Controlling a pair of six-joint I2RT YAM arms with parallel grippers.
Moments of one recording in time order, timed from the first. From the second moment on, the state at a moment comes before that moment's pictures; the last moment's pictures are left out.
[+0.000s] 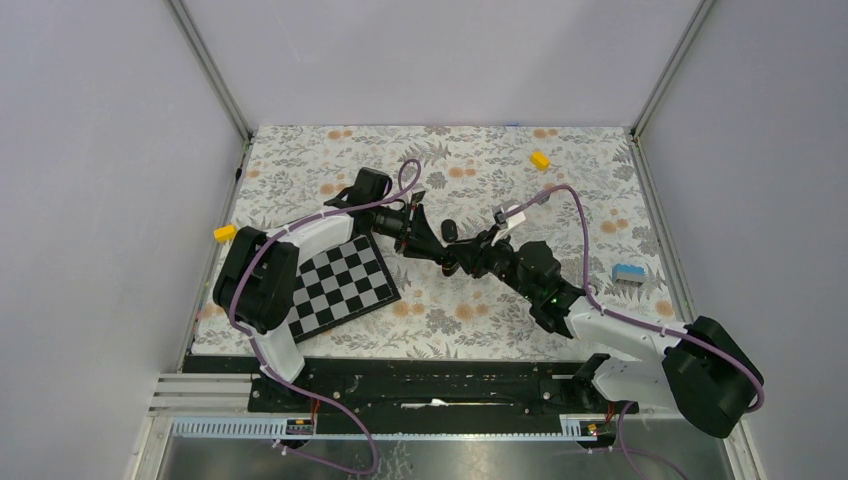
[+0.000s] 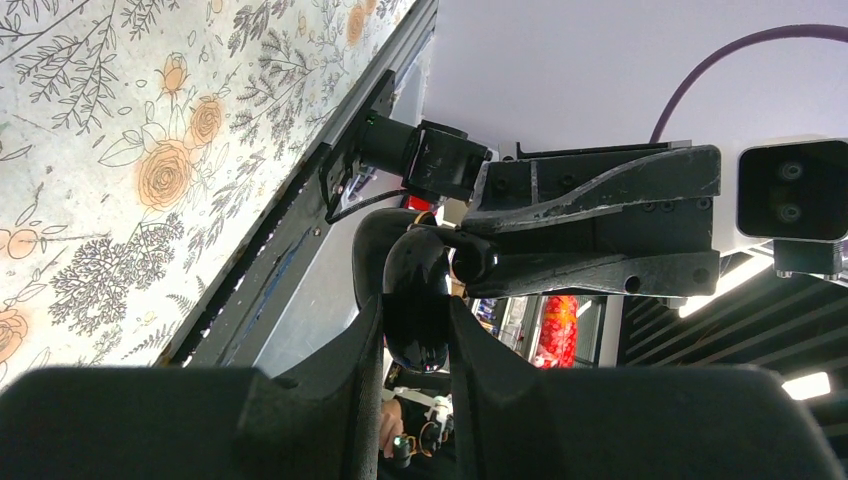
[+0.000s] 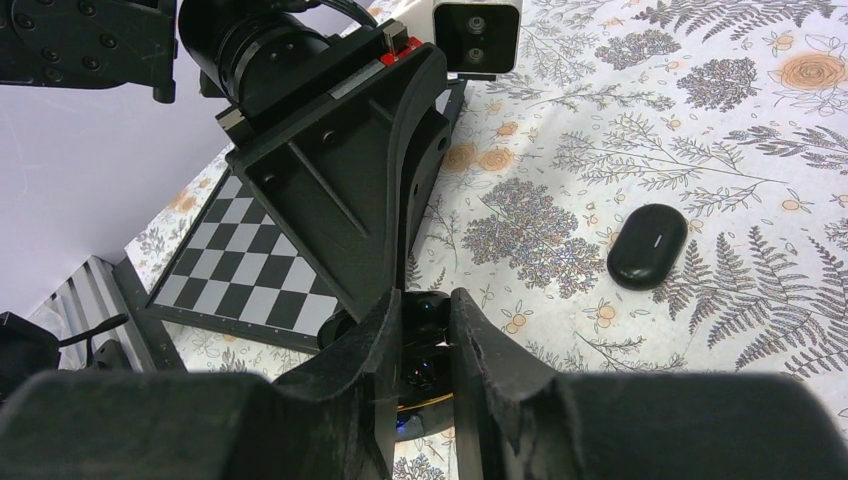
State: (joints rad) left arm -0.43 1.76 1.12 -0.19 1.18 -0.93; right arm 0.75 1.17 0.46 0.62 -0.05 0.40
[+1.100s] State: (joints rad) left arm -0.41 1.77 1.11 -0.32 1.19 -0.75; right arm 0.76 1.10 0.44 0.54 -0.04 0.39
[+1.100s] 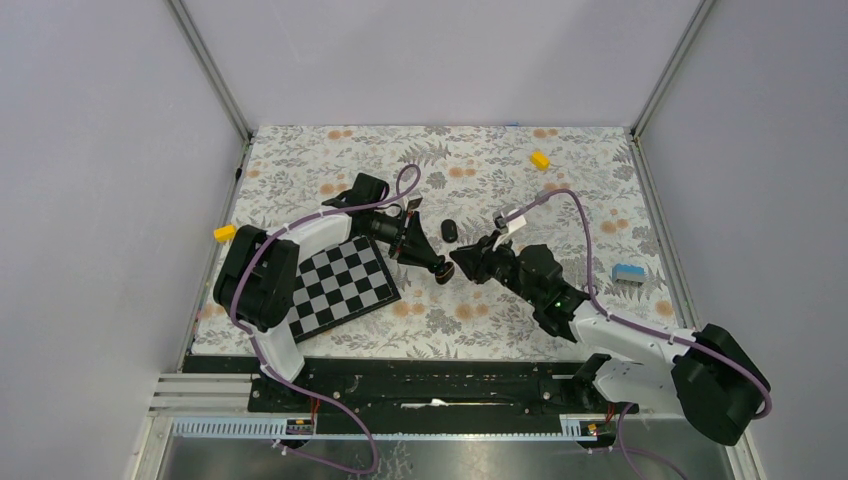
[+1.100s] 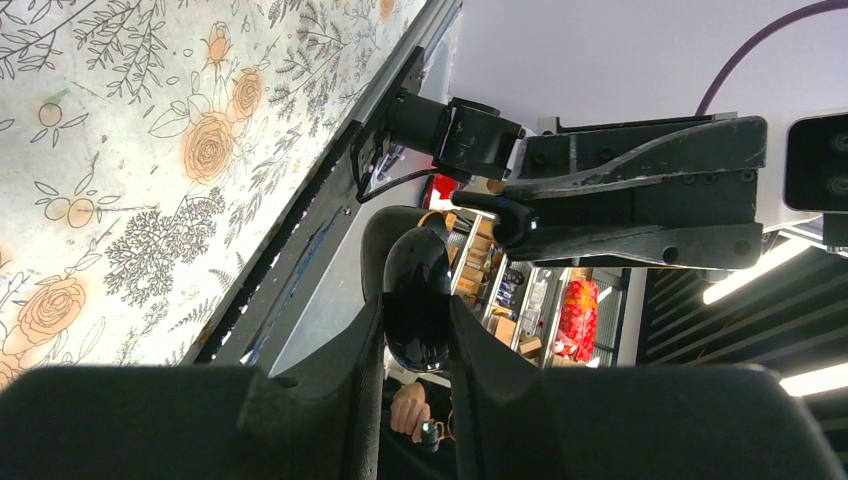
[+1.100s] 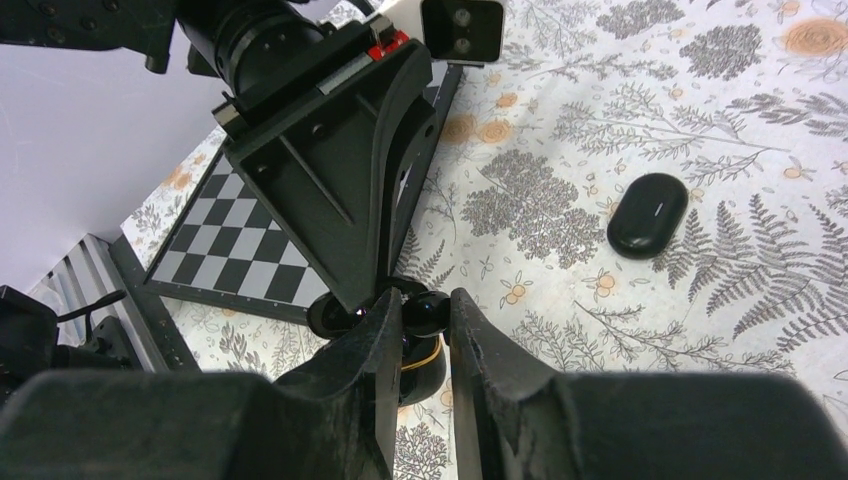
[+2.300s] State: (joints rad) left arm -0.41 1.77 1.11 -0.34 1.19 -0.74; right arm 0.82 1.16 0.47 0.57 -0.04 0.41
